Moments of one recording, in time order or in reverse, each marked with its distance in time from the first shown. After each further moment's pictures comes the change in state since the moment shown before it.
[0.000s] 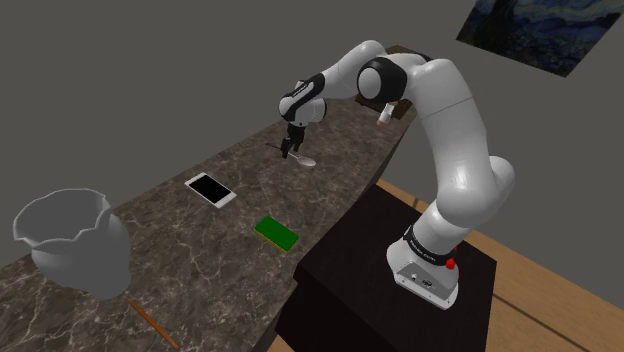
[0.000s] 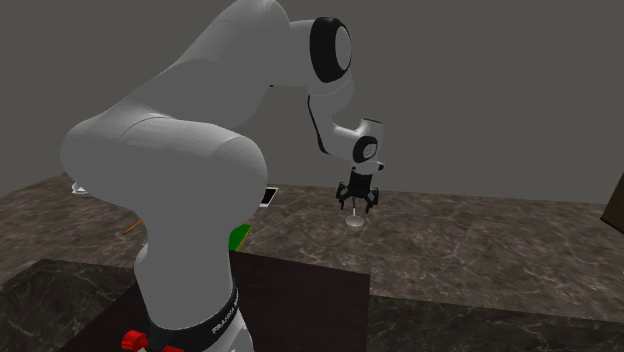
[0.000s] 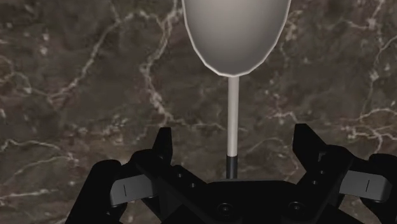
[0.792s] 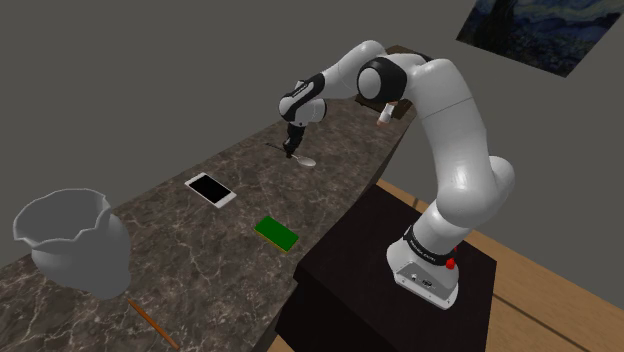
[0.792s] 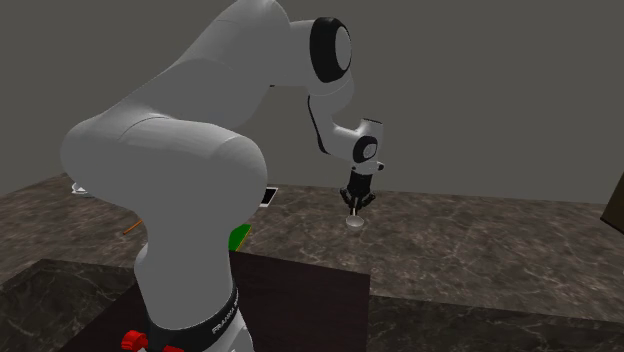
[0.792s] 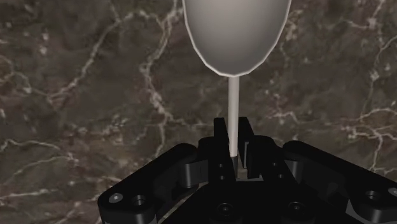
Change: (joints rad) arm 0.000 0.001 0.000 0.001 0.000 0.000 0.000
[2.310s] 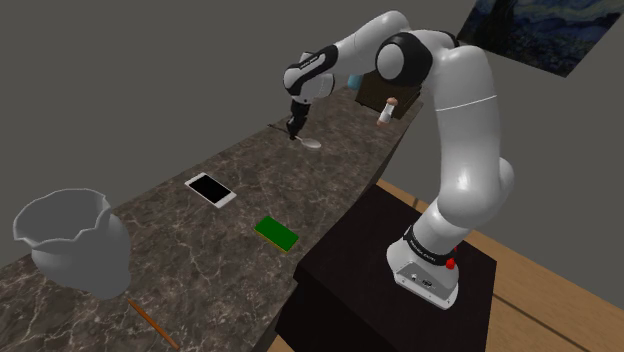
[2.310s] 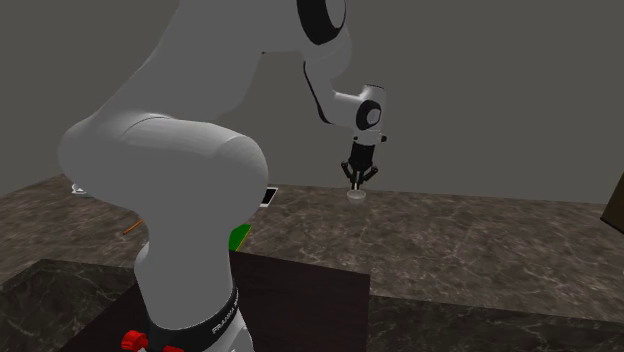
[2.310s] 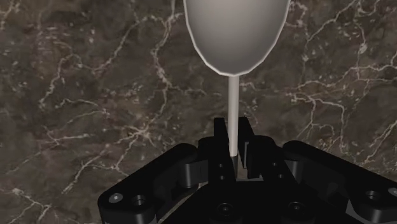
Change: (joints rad) arm 0.024 -0.211 -0.033 -0.074 -0.033 -0.136 0.030
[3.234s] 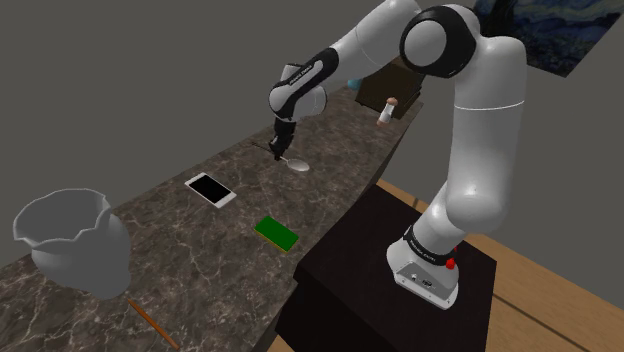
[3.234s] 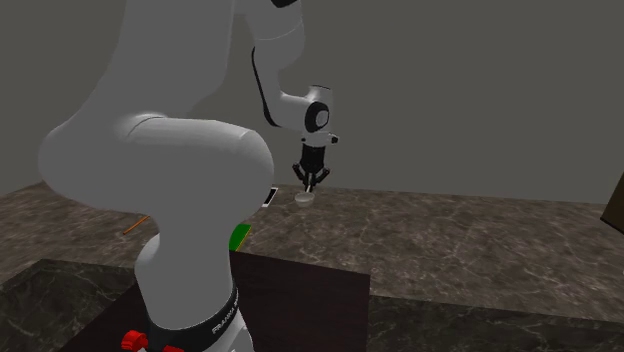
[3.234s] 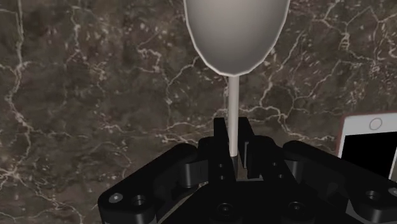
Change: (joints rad) arm 0.215 -0.223 0.043 -0.399 0.004 0.203 0.199
